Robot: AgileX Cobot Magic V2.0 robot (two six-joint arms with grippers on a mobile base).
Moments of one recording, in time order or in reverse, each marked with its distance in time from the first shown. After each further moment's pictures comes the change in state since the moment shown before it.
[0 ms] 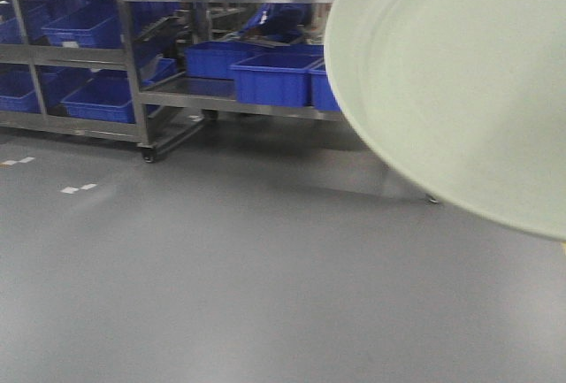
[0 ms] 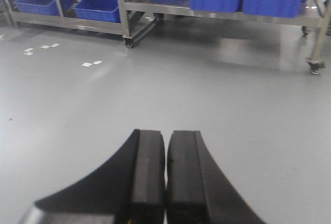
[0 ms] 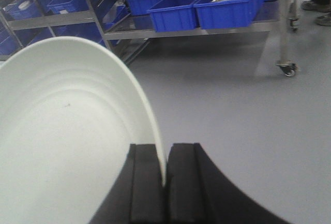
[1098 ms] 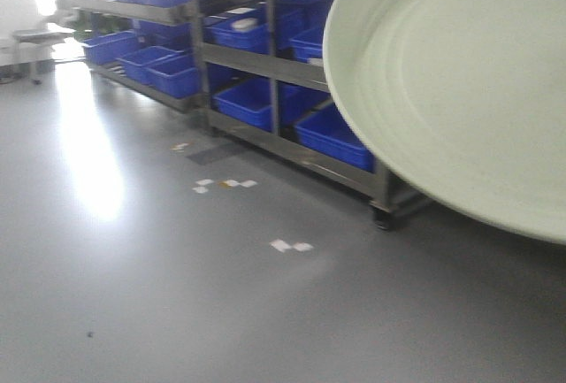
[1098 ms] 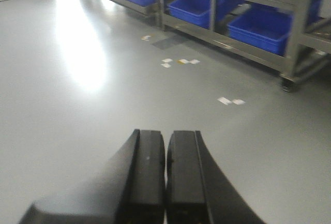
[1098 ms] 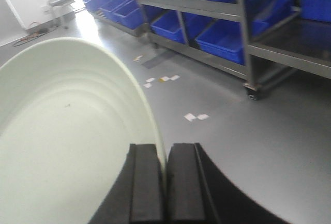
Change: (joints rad) left arm 0.000 0.000 0.000 0.000 0.000 0.000; right arm 0.000 0.000 0.000 0.000 0.000 0.000
